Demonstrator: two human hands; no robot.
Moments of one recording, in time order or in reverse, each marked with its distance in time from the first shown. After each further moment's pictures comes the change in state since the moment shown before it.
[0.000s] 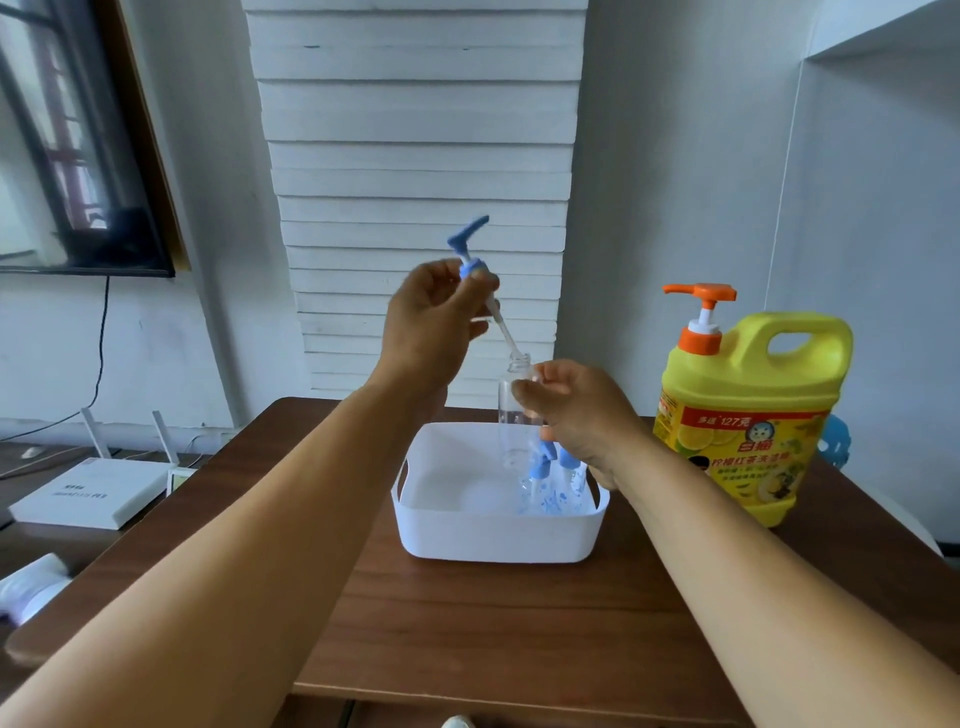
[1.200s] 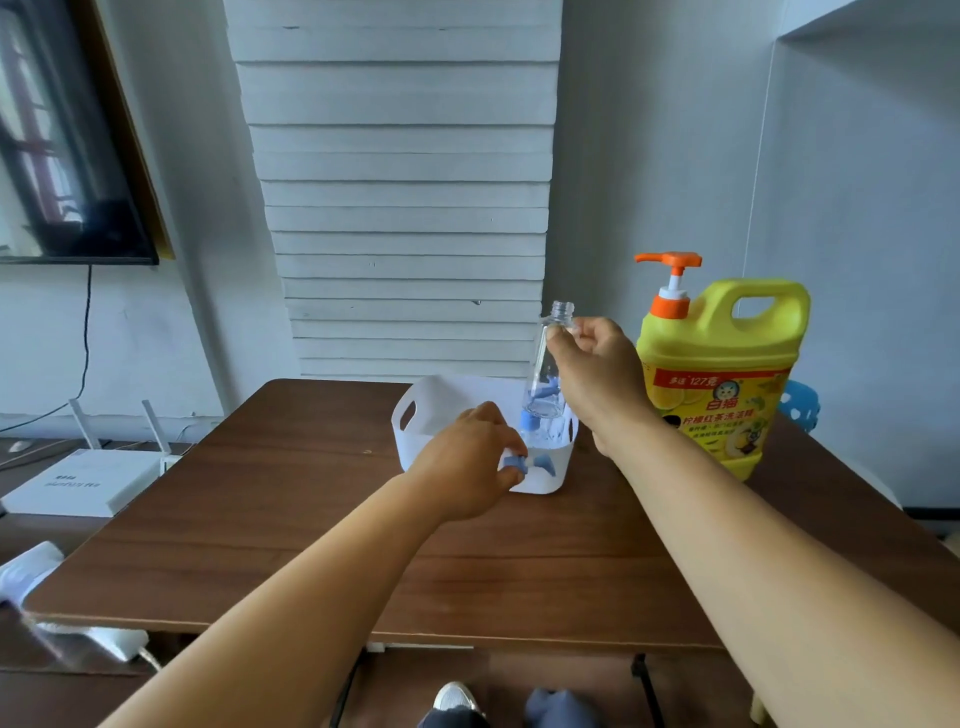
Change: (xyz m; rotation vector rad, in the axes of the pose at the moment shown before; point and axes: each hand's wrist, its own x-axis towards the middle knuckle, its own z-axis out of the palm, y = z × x) left_hand -0.073 -0.079 -0.013 1.212 -0.639 0.165; right_hand -0.012 0.007 -0.012 -0.016 0.357 -0.061
